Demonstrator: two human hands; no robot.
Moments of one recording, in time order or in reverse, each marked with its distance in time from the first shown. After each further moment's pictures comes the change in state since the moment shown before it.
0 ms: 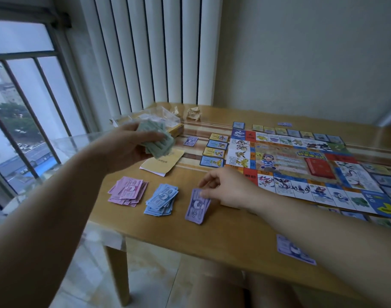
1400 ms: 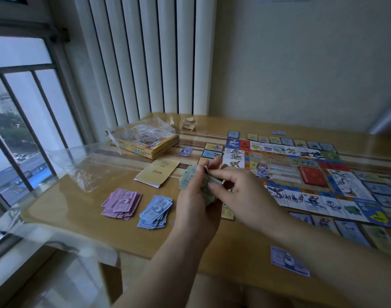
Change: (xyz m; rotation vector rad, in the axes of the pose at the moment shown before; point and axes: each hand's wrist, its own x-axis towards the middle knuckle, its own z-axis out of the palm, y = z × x) left_hand -0.008 -0.083 0.149 -0.828 0.232 0.069; right_hand -0.043 -0.012 -0.018 0.050 0.375 -0.200
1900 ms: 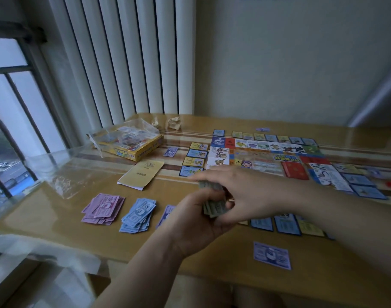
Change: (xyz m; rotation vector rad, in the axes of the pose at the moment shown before) left_hand -0.013 -0.003 0.003 0.284 -0.281 -0.451; right_hand 0.008 0.001 -0.059 -0.479 -0.570 -0.235
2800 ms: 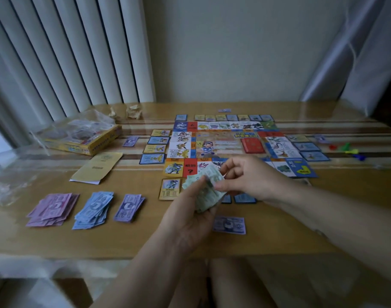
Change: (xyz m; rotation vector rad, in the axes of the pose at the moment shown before) left_hand 0.026 -0.055 0.039 -0.324 0.350 -0.051; right_hand -0.070 0.048 0.042 0.813 0.395 0.560
